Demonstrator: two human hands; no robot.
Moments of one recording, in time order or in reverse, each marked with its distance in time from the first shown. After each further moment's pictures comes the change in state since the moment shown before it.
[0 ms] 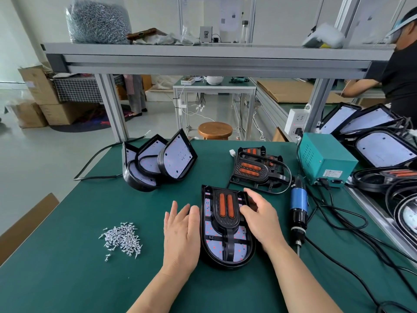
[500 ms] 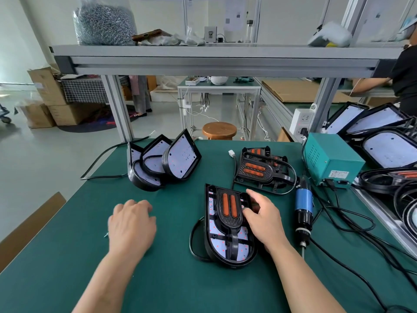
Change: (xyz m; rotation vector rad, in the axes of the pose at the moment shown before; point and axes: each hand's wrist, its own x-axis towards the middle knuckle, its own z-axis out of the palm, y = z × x) left_hand 0.034 -0.021 -0.095 0.765 0.078 -0.165; right_hand 0.003 0.000 0.002 -0.112 -0.007 -0.076
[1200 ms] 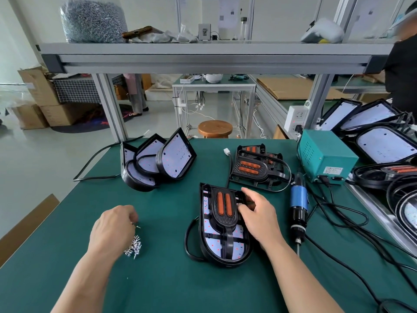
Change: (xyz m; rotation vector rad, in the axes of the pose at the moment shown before) left_hand 0.019 -0.030 0.001 -0.037 -0.084 -0.027; right_hand 0.000 -0.001 0.000 0.012 0.020 0.010
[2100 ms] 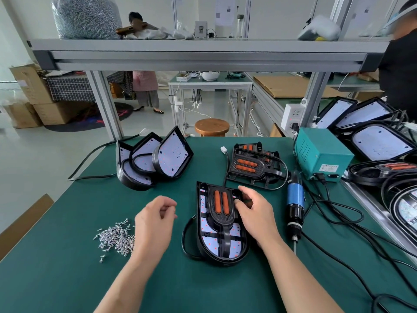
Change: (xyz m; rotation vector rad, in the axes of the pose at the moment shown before) left_hand -0.035 0.069 0.035 -0.718 0.171 0.149; right_hand 0.003 0.005 0.005 0.028 0.043 -0.008
